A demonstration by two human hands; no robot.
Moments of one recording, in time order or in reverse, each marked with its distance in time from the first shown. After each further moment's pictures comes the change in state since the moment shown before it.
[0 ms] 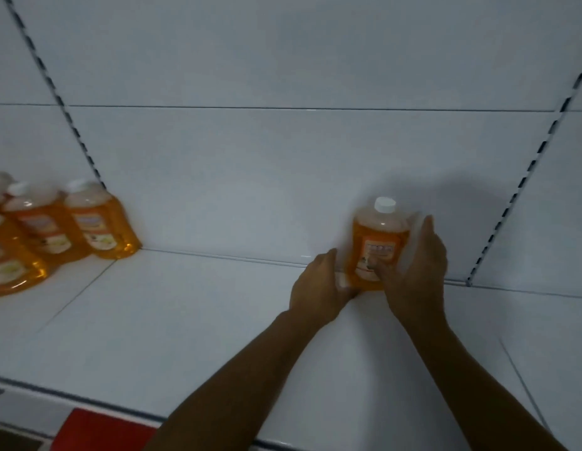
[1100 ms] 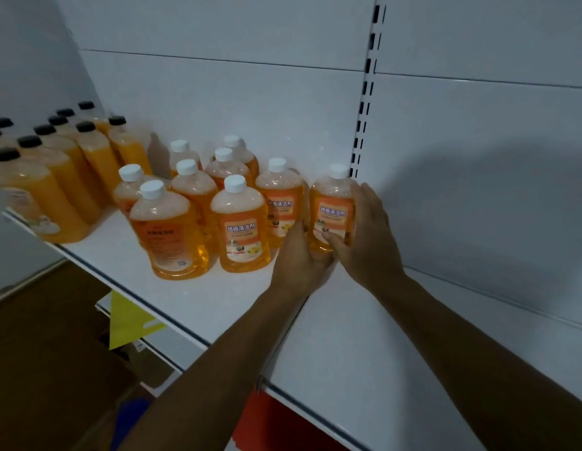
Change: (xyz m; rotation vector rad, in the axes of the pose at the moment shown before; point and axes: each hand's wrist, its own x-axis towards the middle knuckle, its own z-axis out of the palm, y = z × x) left_hand -0.050 -0.308 -0.300 -0.295 0.436 -0.274; right_hand -0.066 -0.307 0.360 0.114 -0.401 -0.478
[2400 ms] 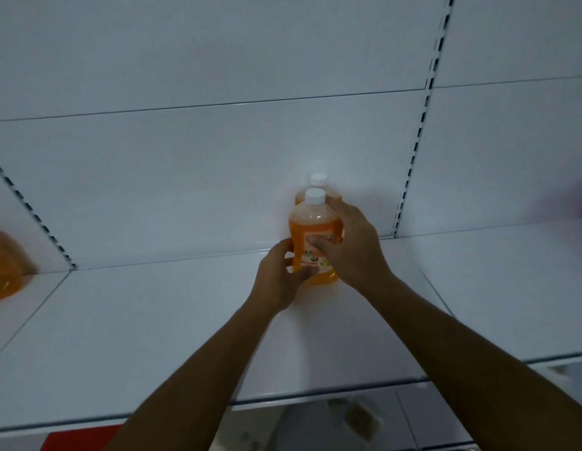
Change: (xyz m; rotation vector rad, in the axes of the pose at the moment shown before) left_hand -0.197 0.205 0.314 -0.045 -0.605 0.112; right_hand -0.227 0.157 -0.378 -0.088 0.259 0.437
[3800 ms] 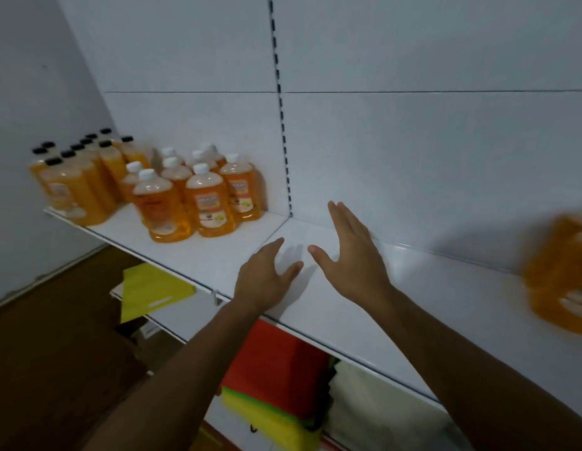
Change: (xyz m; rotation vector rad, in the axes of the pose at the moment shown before) left_hand -0.143 -0.118 -0.256 0.554 0.480 -0.331; right_hand -0.048 -0.188 0.209 0.036 -0.447 -0.356
